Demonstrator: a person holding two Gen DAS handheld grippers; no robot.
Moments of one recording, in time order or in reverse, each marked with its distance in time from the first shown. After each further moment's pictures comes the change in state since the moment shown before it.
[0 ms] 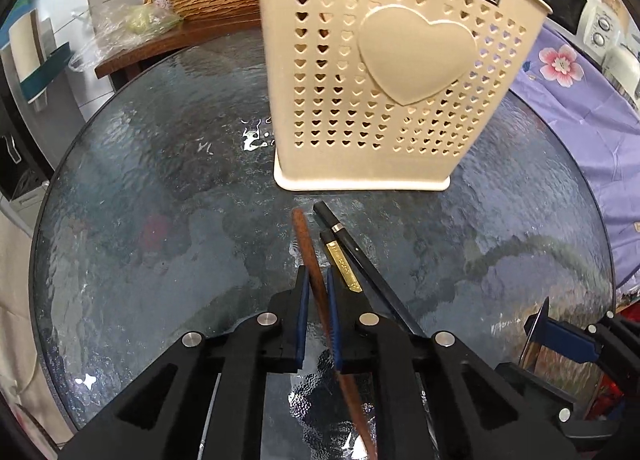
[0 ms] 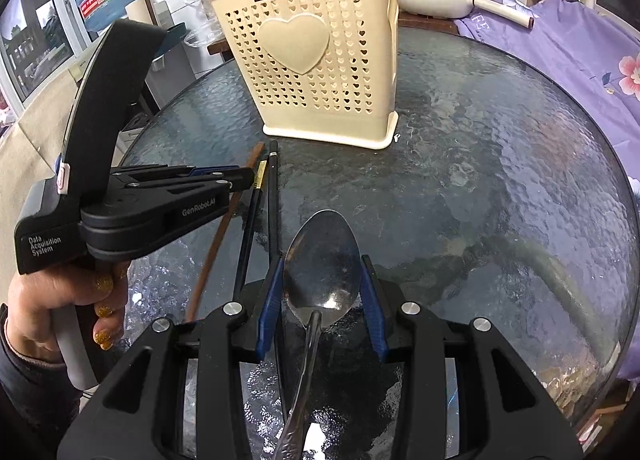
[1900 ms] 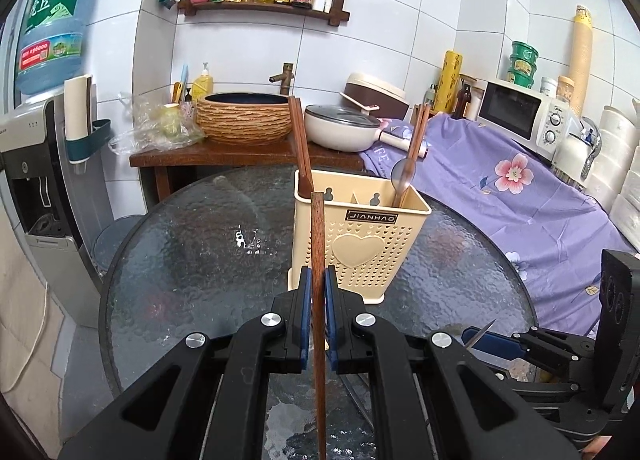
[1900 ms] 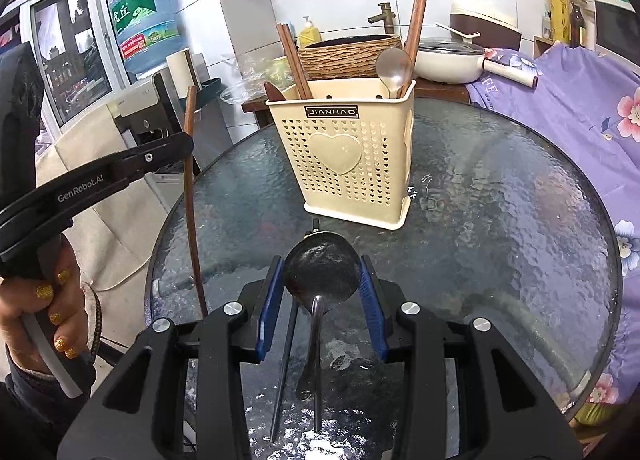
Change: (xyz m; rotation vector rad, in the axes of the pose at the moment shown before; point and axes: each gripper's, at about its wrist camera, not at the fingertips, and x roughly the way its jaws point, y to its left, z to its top) left arm -0.162 0.004 -0.007 -0.048 -0.437 -0.059; right arm -0.080 0.016 0.021 -0.040 -0.199 0.073
